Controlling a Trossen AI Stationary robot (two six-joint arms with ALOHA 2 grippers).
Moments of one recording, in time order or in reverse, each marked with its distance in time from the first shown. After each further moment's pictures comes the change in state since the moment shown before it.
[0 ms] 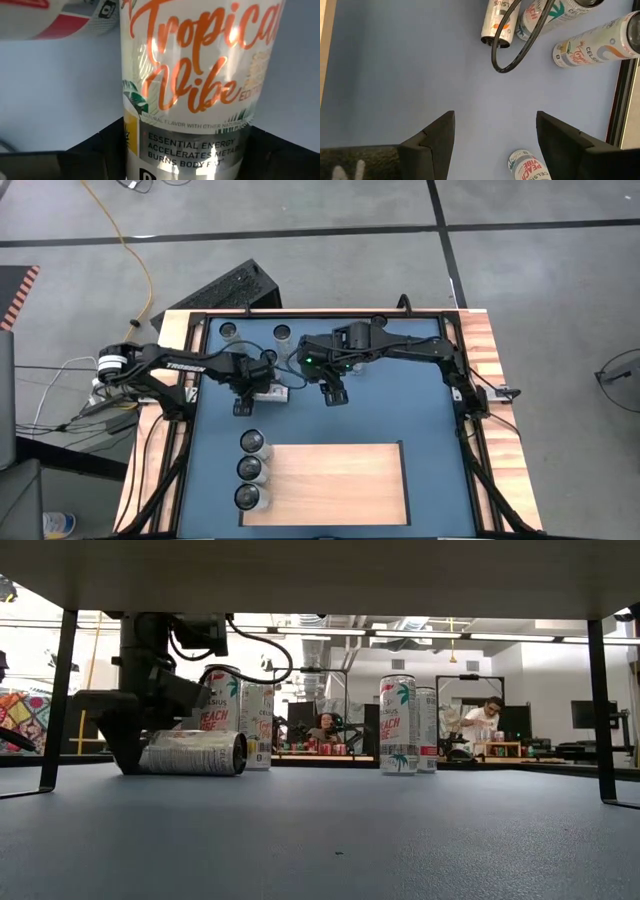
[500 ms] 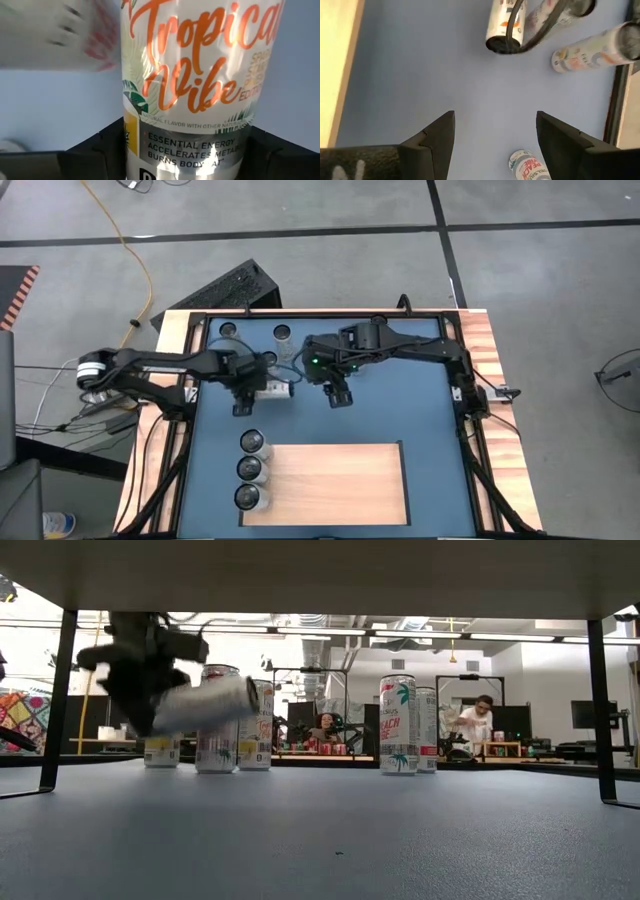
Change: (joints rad) left arm -0.028 -0.222 0.000 0.000 0.082 -0.078; right arm 0.014 -0.048 0.000 0.000 0.000 0.000
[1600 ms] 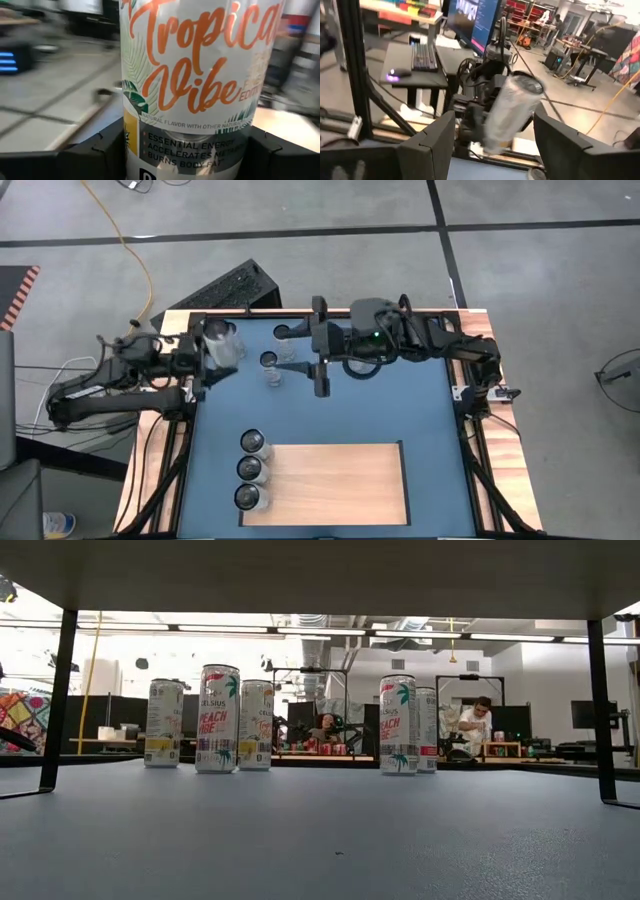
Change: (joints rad) left arm -0.001 -0.813 0.002 0.396 0.040 -0.271; right arm 0.092 -0.180 0.000 0.846 0.018 0.021
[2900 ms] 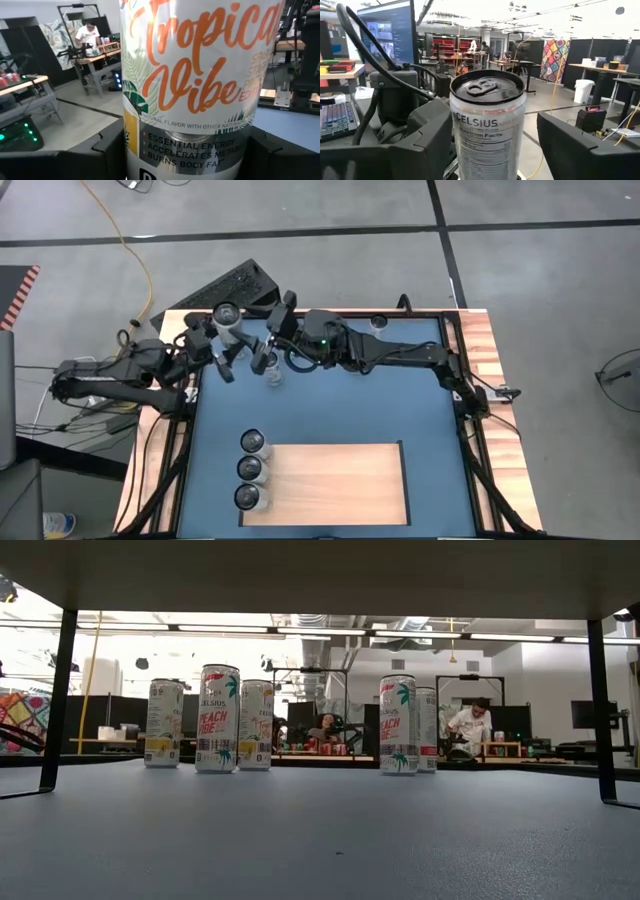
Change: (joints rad) left arm -0.258 0.171 -0.001 0.266 -0.718 0.341; right arm -0.075 0.265 0.000 0.525 0.263 0.129
